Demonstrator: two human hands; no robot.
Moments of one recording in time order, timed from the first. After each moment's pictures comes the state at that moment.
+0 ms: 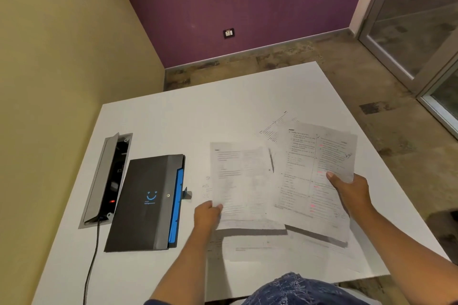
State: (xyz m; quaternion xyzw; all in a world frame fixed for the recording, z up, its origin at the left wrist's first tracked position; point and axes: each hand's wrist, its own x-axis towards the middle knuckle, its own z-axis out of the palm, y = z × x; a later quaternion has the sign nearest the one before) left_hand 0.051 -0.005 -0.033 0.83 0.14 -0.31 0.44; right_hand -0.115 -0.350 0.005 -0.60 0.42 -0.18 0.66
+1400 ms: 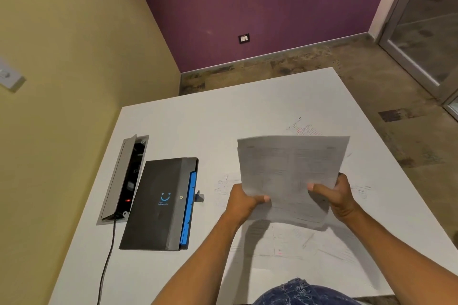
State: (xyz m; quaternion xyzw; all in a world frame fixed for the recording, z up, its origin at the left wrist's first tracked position) left_hand 0.044 -0.073 0.044 0.77 -0.03 -0.32 0.55; right_hand -0.071 -0.296 0.049 -0.63 0.19 -0.16 0.73
